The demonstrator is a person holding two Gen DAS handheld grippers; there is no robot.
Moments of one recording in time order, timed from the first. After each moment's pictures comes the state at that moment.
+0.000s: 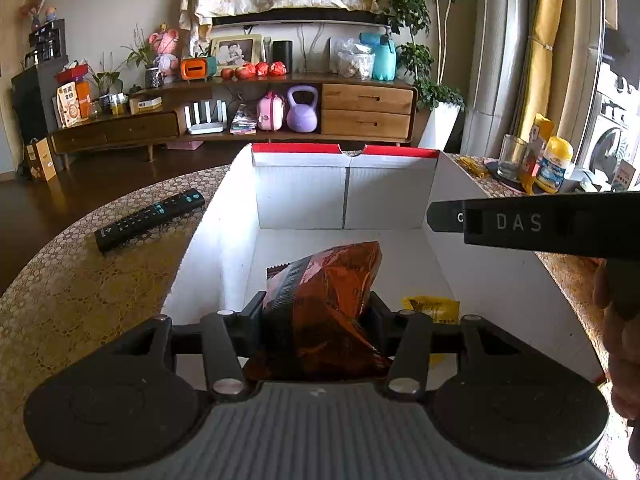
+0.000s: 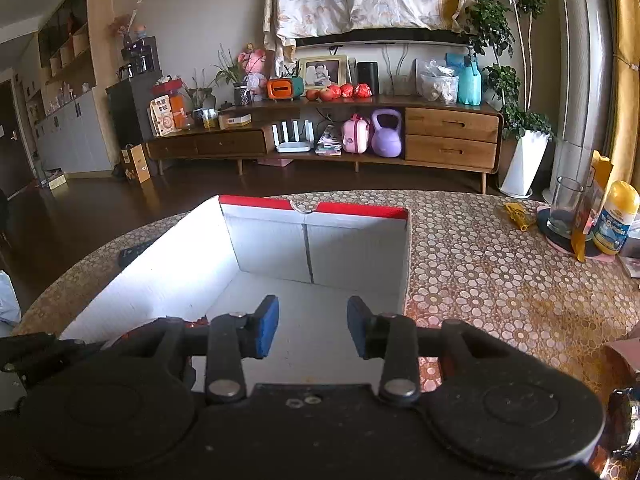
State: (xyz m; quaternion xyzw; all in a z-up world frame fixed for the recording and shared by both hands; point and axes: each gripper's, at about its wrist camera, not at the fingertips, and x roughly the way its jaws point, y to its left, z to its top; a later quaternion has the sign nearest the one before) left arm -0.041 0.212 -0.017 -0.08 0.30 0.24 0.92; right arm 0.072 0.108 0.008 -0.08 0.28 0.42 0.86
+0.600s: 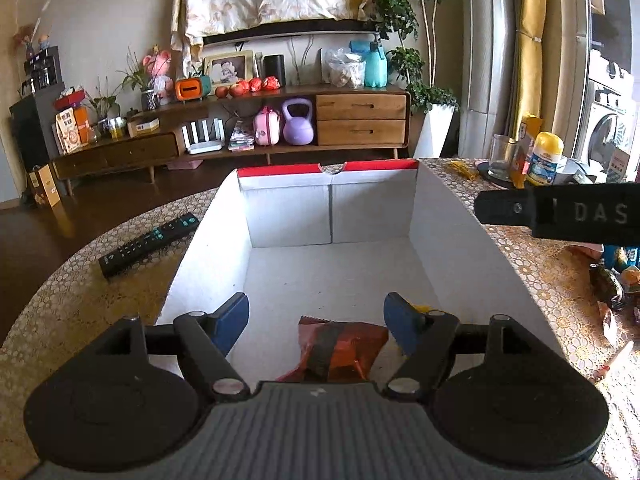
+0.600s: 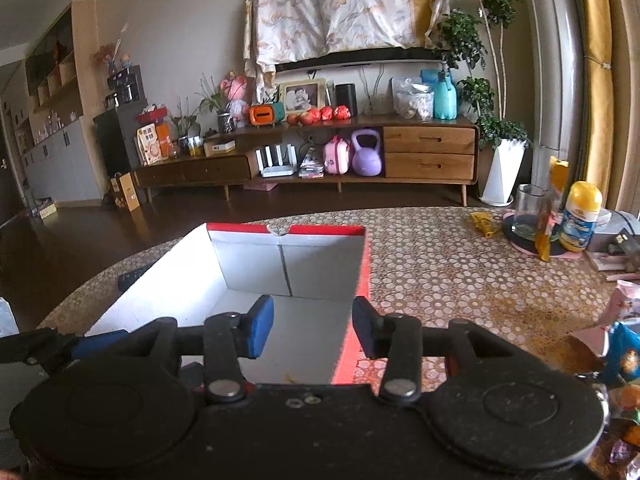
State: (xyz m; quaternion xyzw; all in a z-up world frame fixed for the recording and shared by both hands) left arm -0.037 0.187 -0.001 -0.05 0.30 0.24 0.92; right arm 0.063 0.064 0.030 -0.04 0.26 0.40 0.88
